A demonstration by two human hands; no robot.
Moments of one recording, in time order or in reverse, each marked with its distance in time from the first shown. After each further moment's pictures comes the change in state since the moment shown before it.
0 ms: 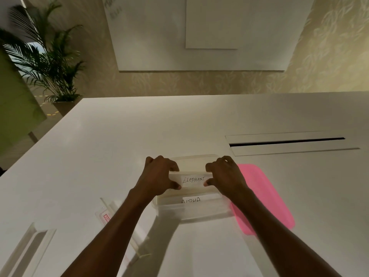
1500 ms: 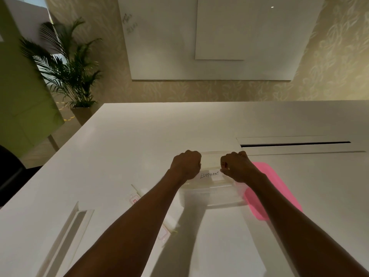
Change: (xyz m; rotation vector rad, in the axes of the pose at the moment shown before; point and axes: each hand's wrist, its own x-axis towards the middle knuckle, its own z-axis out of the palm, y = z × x) left_hand -0.004 0.024 -0.008 0.194 -0.026 0.050; right_hand -0.009 -0.014 -0.025 -0.007 -0.085 -0.021
